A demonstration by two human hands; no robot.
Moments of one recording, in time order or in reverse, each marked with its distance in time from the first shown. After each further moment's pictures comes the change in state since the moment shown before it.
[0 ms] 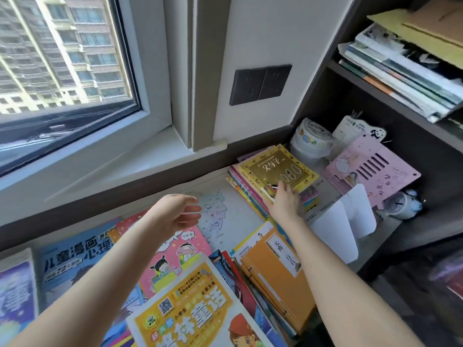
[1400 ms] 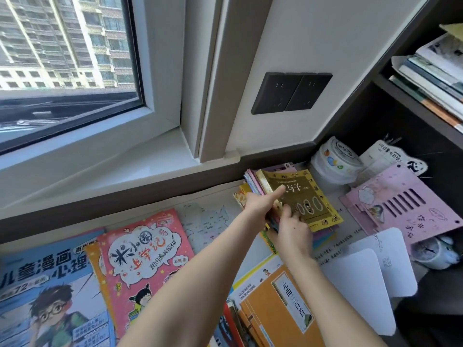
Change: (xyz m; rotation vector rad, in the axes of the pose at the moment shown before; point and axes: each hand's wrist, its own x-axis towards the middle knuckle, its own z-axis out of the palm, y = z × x) left_hand 0.128 0.025 0.165 -0.337 -0.212 -0.056; right_hand 0.024 -0.019 0.012 -0.198 0.100 -0.129
